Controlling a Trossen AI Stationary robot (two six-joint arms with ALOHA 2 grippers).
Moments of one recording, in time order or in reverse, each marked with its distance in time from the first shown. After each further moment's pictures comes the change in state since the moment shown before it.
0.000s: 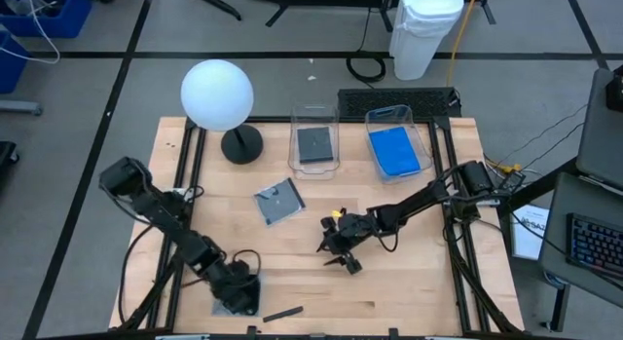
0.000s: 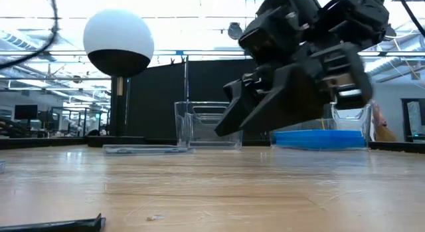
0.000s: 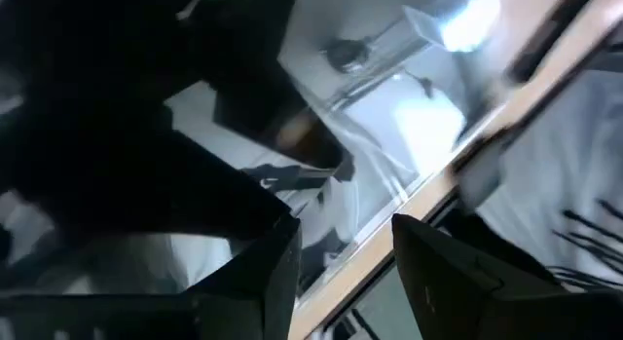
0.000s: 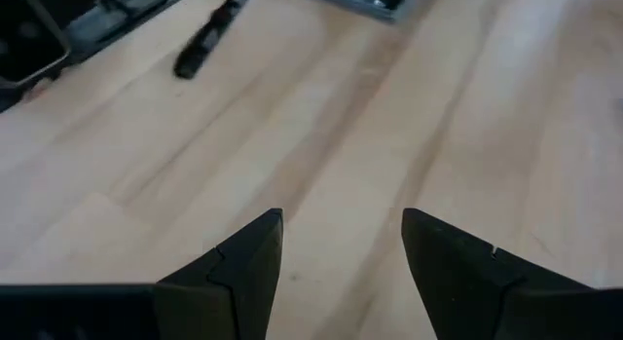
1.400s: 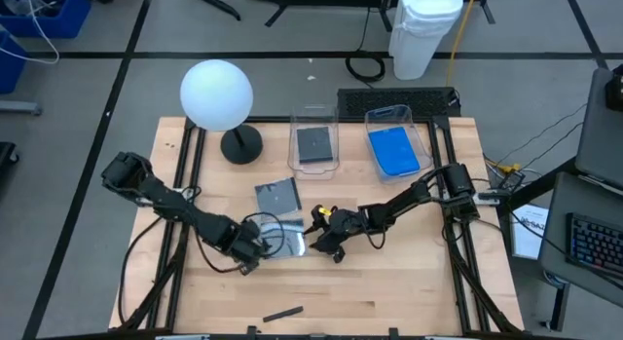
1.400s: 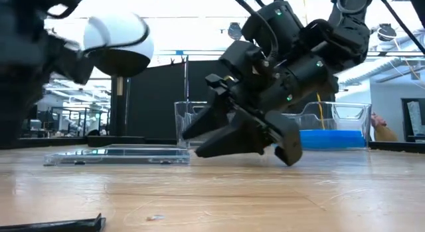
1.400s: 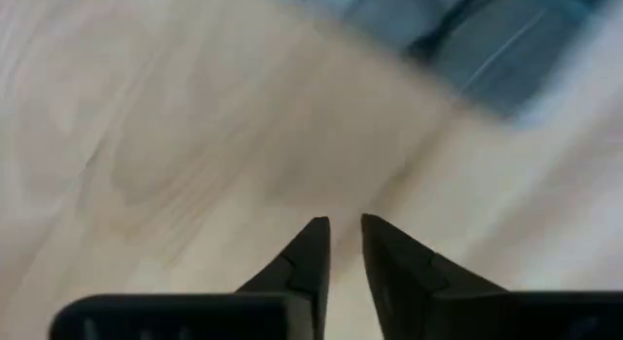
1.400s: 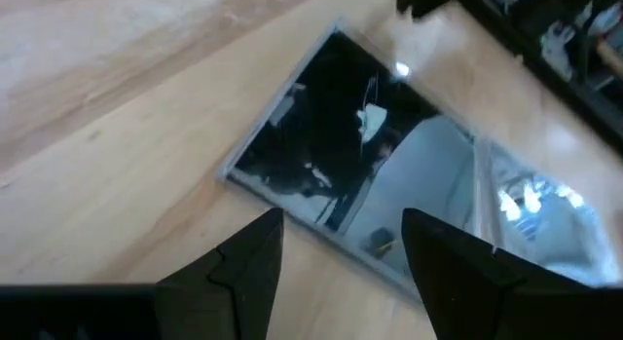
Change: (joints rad) left arm 0.297 -0.069 0.206 -0.667 -0.316 0.567; right arm -0.046 0.155 0.047 0.098 0.276 -0.461
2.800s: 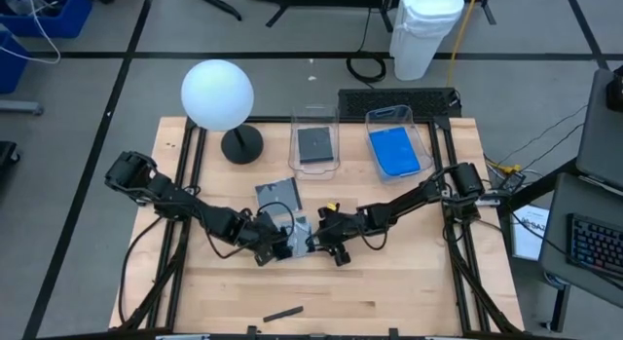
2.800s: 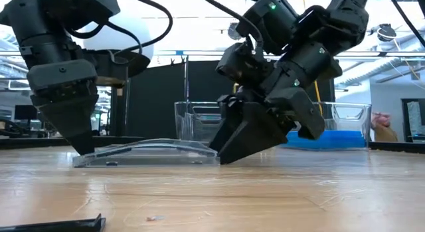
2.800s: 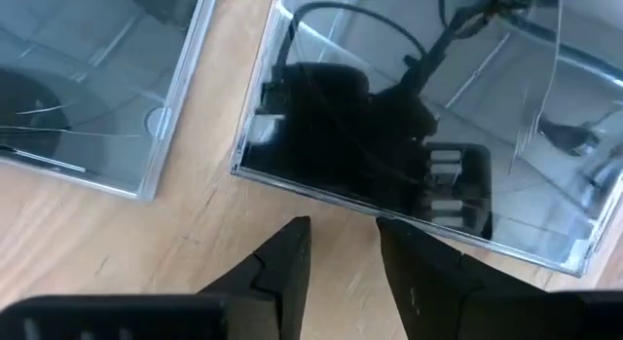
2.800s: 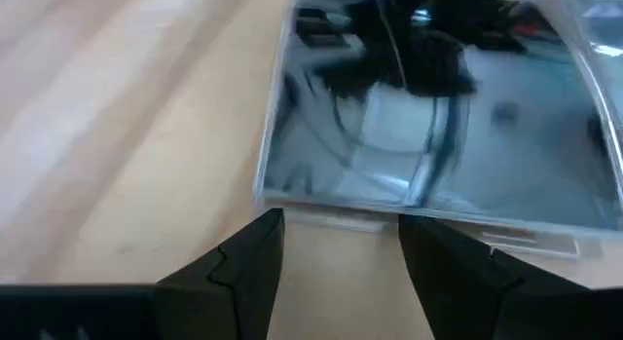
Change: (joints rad) left arm 0.135 0.093 -0.141 0.461 -0.218 0.236; right arm 0.030 -0.076 0.071 -0.250 -0.077 0.439
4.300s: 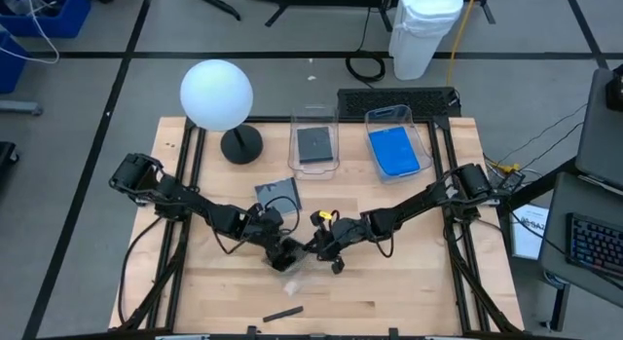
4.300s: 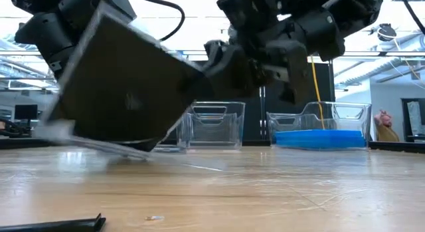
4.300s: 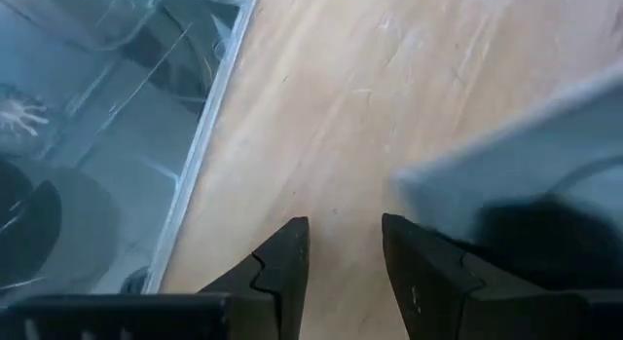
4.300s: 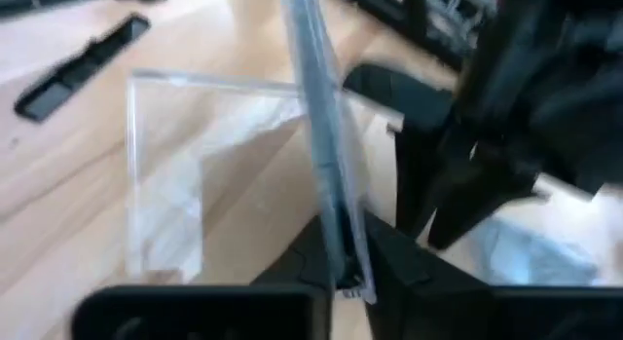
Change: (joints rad) left arm 0.020 -0.004 -0.004 0.169 -0.081 0.104; right arm 0.063 -0.053 0.015 0.155 0.064 -0.221
